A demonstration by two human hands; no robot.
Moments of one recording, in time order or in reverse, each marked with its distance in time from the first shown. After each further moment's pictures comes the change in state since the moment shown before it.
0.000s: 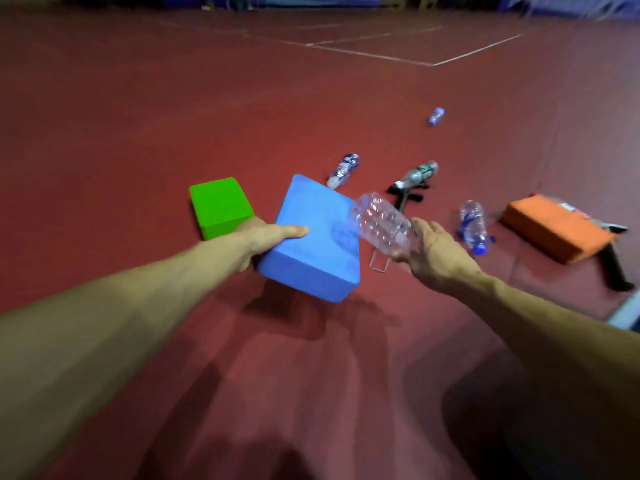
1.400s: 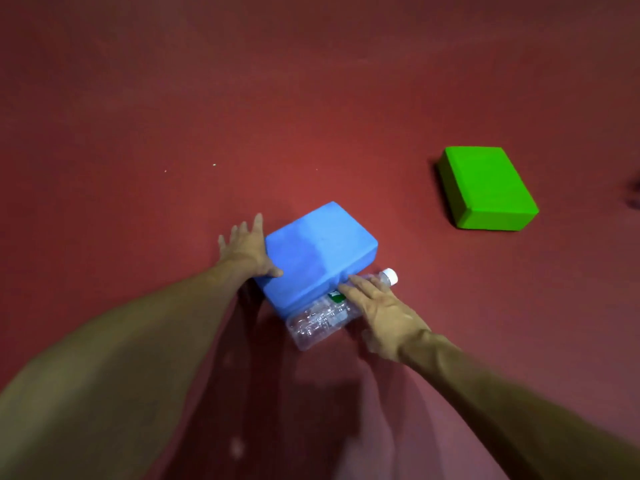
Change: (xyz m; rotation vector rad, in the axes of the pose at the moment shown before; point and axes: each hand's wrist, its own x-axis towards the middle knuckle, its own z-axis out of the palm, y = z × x) left_hand 0.061 -0.357 -0.367 0.703 0.319 -0.447; right_hand 0.021 -0.412 0.344 -0.158 -0.688 -0.733
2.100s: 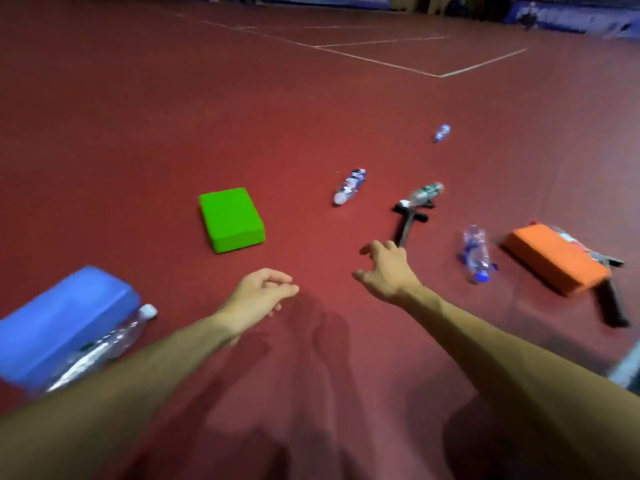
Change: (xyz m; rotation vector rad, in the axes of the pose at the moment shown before) left_hand -0.316 0.346 0.015 -0.820 -0.354 0.580; right_hand -0.365 0.225 -0.136 0.249 0.557 0.755
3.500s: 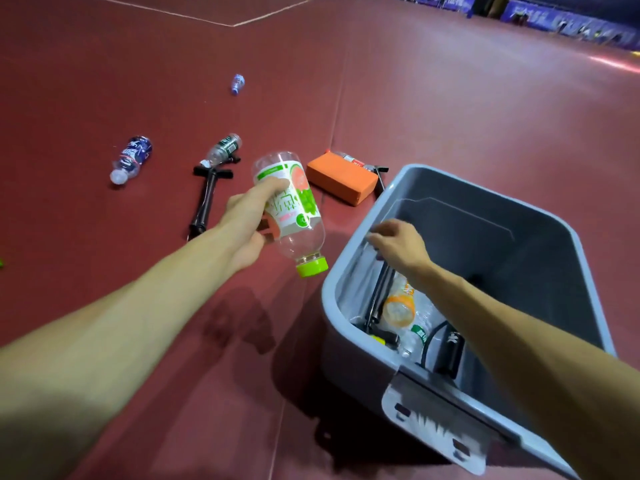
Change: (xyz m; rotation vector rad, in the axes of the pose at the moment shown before) left_hand -0.017 0.158 0.302 -0.591 -0.440 -0.038; right_hand -0.177 0.298 -0.112 0.362 0.470 0.577
